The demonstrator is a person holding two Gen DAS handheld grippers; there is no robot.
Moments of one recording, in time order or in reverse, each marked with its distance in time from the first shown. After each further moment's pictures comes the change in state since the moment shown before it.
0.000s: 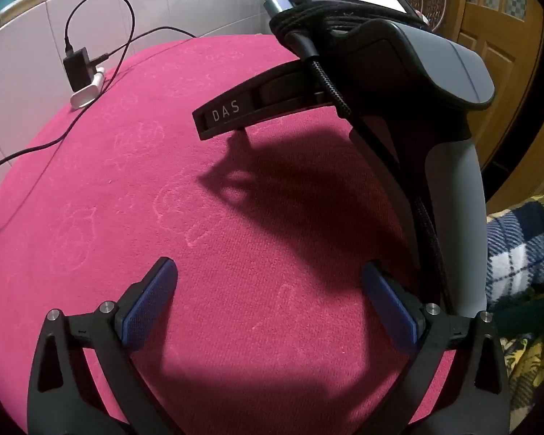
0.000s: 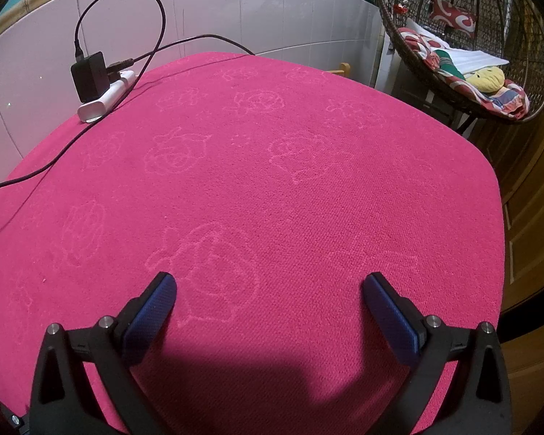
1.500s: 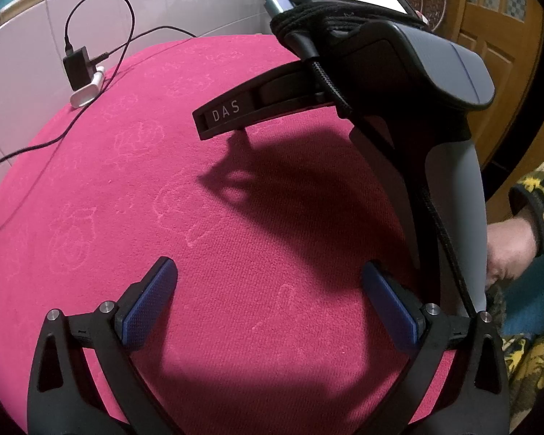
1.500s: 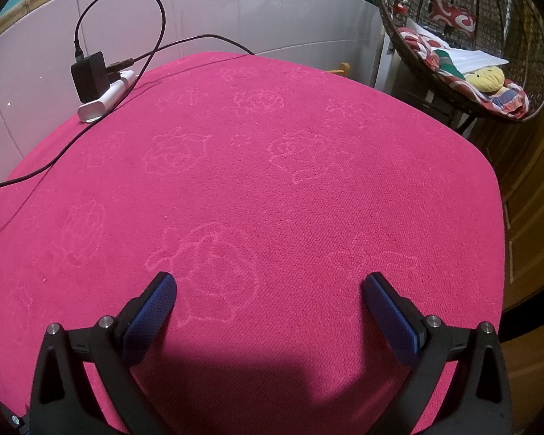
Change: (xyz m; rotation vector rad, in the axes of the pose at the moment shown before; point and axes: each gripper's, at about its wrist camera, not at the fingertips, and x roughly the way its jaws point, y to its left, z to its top) left arm -0.001 -0.007 -0.002 0.002 0.019 -0.001; right arm -0.003 0.002 -0.002 0.007 -0.009 0.008
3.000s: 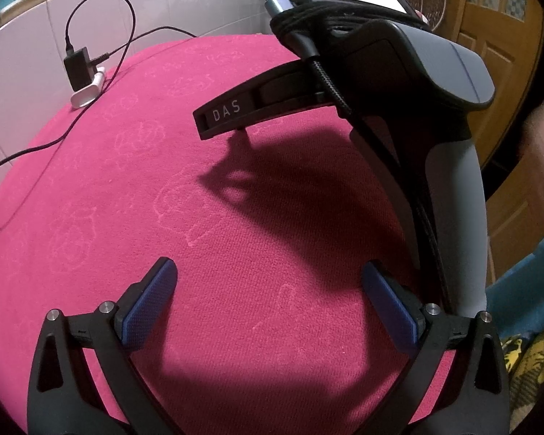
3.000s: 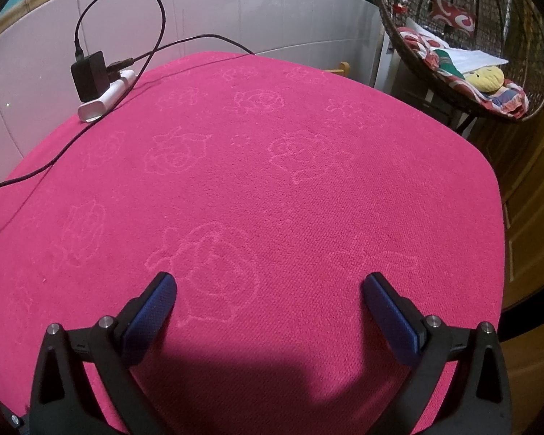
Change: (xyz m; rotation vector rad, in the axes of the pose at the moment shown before) left arm 0.011 0.015 0.013 0.003 0.000 0.014; right arm -0.002 0.000 0.000 0.003 -0.002 0.012
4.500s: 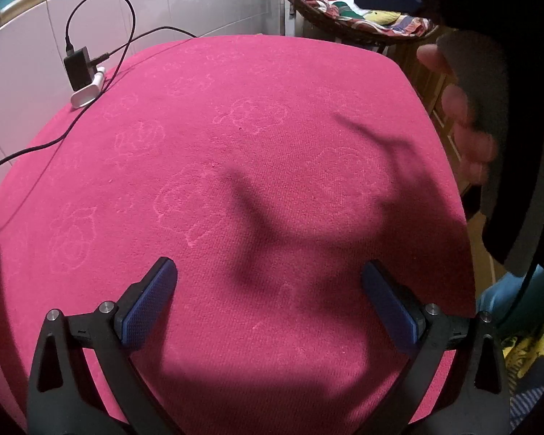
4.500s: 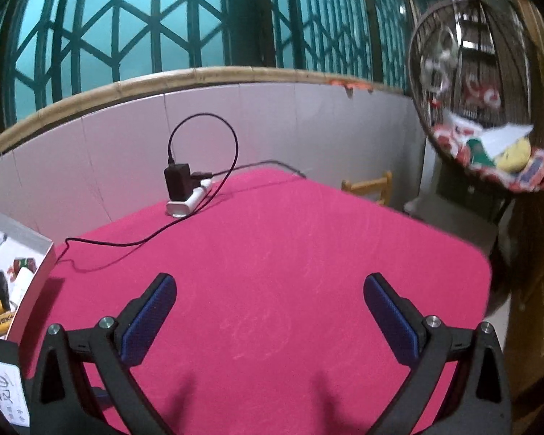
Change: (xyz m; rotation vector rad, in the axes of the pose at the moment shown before) left arm 0.002 0.003 -0.001 -0.022 -0.002 -0.031; right arm -0.093 -0.020 0.005 -0.102 -0.458 0.240
